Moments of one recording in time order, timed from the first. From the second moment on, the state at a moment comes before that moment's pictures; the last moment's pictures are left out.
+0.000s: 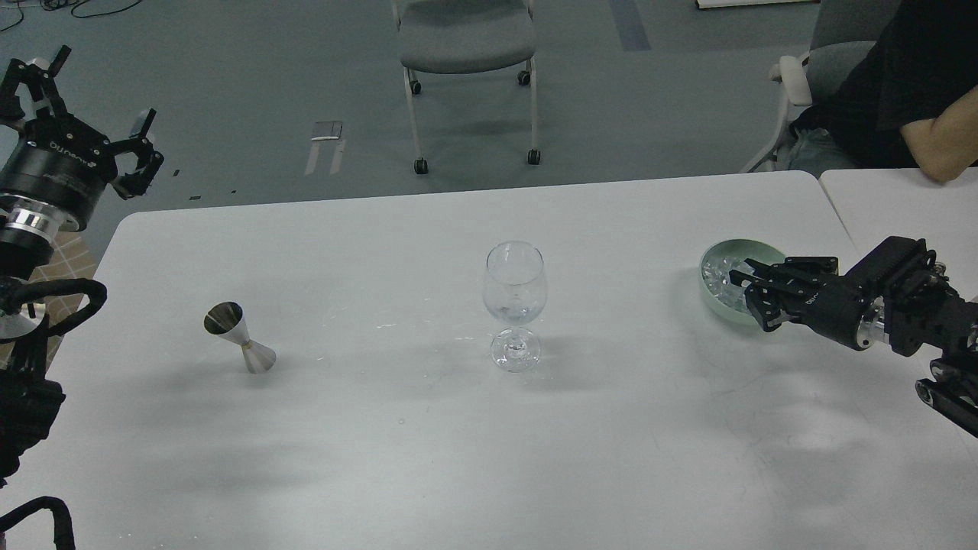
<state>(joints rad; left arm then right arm) -0.50 0.43 -1.62 -0.91 0.54 -0.49 -0.01 0.67 -0.60 0.28 0.72 -1.92 -0.36 0.49</state>
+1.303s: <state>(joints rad) -0.49 0.42 -1.62 -0.92 0.54 -0.49 -0.01 0.89 -0.48 0.29 1.21 -1.85 -0.32 0.49</state>
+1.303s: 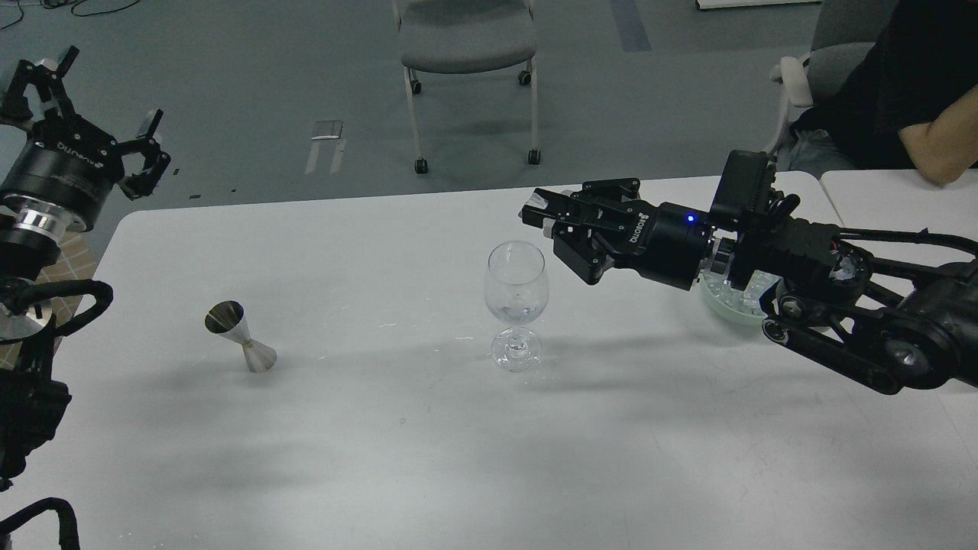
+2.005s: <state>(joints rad) -0.49 0.41 -1.62 -0.92 0.54 -0.49 -0.01 0.89 -0.47 0.27 1.24 -1.82 -0.27 0.49</state>
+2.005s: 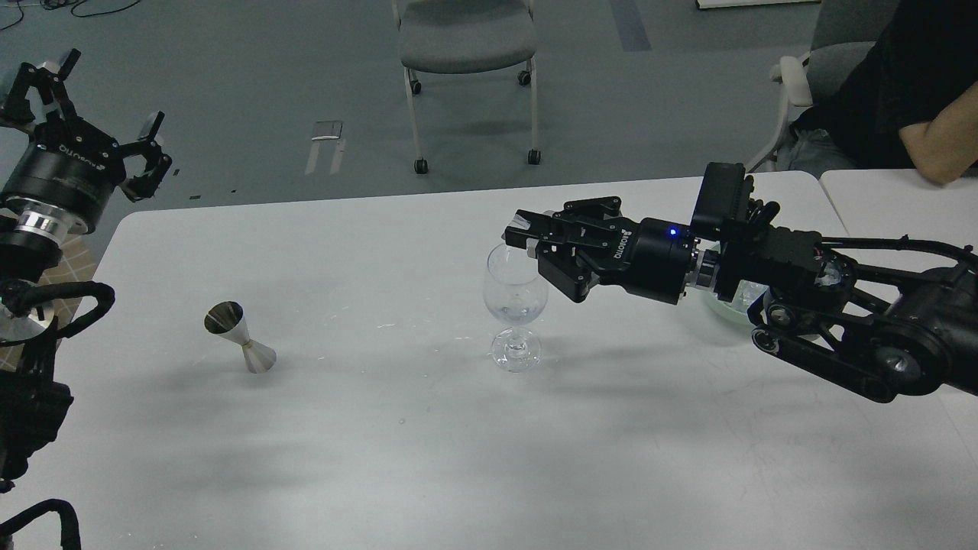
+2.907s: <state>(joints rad) -0.50 0.41 -1.62 -0.92 0.54 -0.49 -0.01 0.90 -0.47 0.26 1.24 -1.81 -0.26 0.49</state>
